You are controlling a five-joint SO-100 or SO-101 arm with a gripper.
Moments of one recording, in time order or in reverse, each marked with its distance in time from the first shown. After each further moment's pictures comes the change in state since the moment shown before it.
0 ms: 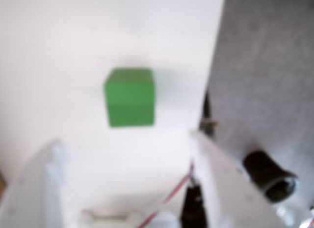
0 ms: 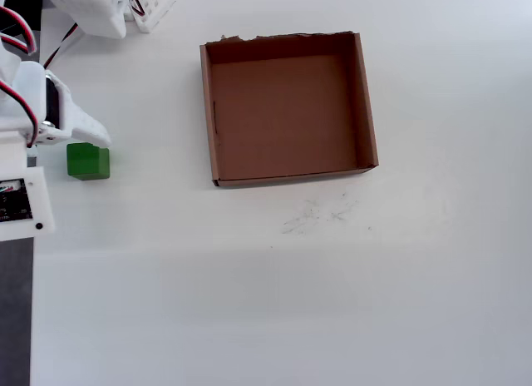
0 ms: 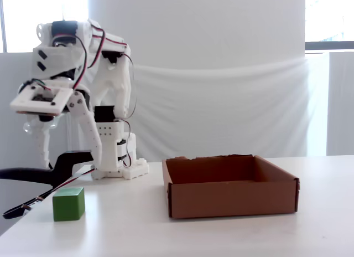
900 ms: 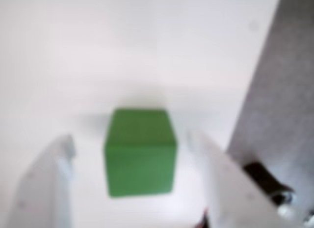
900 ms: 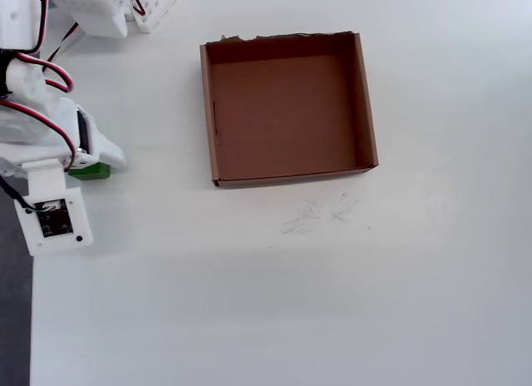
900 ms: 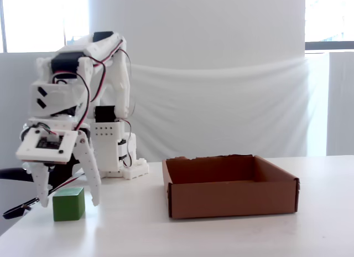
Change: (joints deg) arm -2.8 -8.3 9.9 -20.0 0.7
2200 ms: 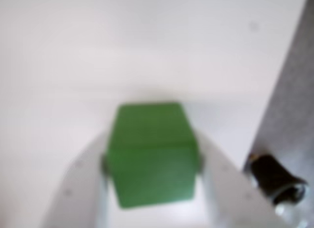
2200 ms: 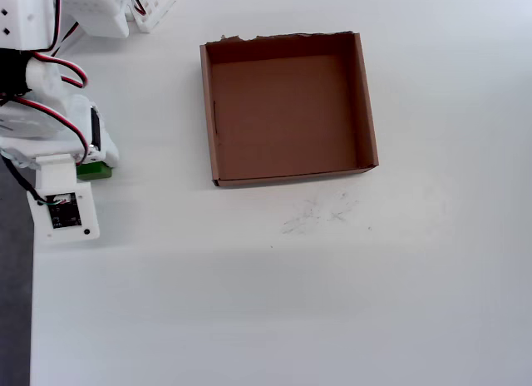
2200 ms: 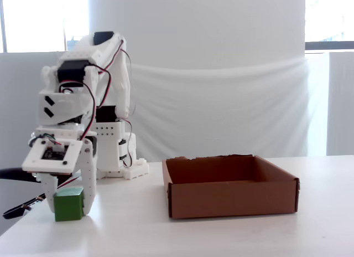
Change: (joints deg) arm -1.4 0.0 4.8 -3.2 4.7
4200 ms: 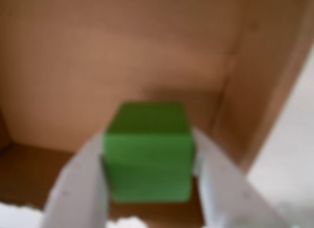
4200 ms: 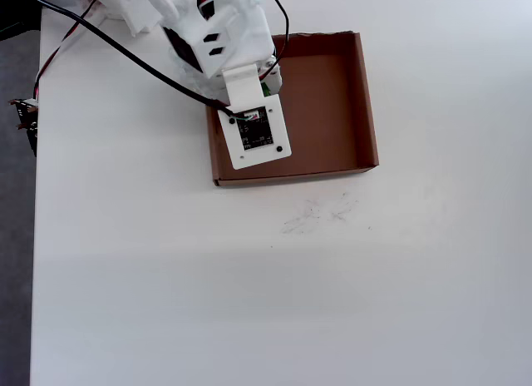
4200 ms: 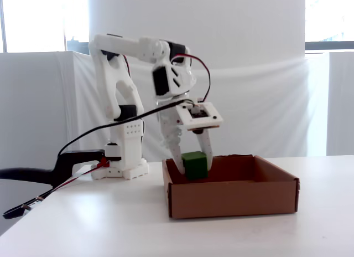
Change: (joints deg) arm -55.7 6.6 -4.3 10.2 50.2
